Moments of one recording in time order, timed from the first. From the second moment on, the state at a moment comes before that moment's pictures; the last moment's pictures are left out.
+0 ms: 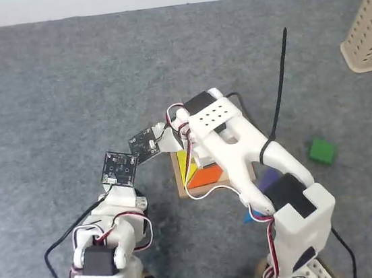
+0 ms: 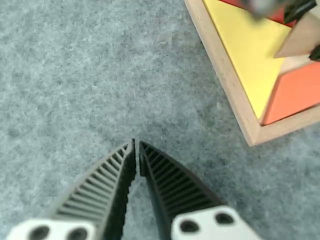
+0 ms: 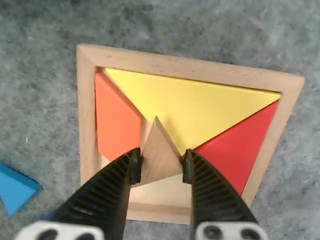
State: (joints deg) left arm 1.0 -103.4 97.6 72.0 -0.7; right arm -34.6 14.6 5.6 74.1 74.1
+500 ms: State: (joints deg) left arm 1.0 -103.4 97.6 72.0 -0.7; right arm -34.6 14.6 5.6 76.7 74.1
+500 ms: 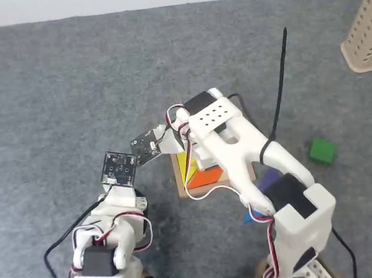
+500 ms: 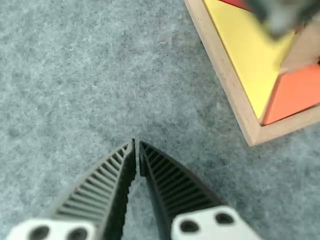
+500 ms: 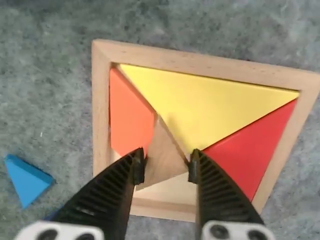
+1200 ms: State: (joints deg) left arm 1.0 -103.4 97.6 72.0 -0.7; right arm -24.2 14.6 1.1 83.3 47.5
